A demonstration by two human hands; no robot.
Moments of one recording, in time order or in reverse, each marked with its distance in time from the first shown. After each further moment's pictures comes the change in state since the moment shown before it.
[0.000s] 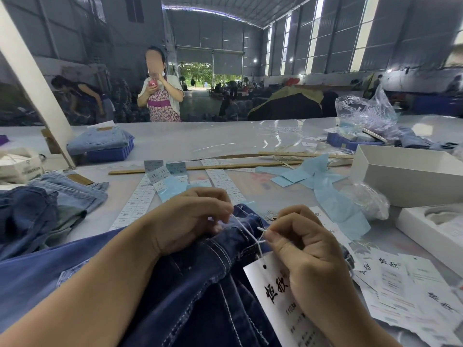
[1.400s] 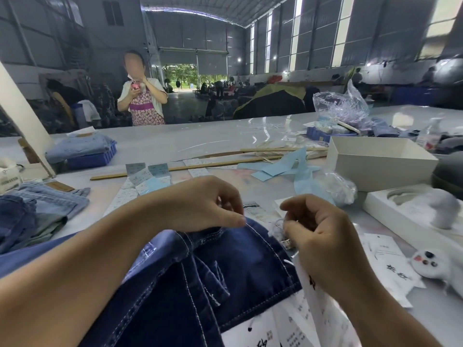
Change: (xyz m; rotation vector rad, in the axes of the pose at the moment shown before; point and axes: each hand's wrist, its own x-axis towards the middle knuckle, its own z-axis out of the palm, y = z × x) left_hand 0.019 0.041 0.059 1.037 -0.060 -0.041; right_hand -0.012 -0.003 -0.070 -0.276 0.139 0.088
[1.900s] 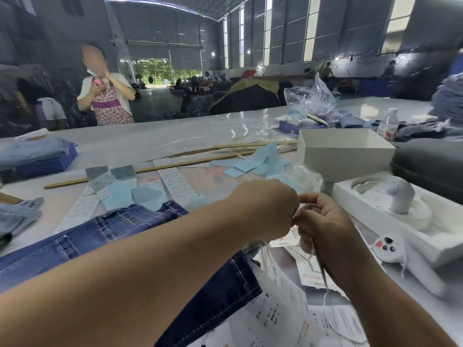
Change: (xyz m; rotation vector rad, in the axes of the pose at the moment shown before) left_hand 0.099 0.100 0.082 0.608 0.054 0.189; right_hand 0.029 0.068 -0.050 0.371 0.003 0.348
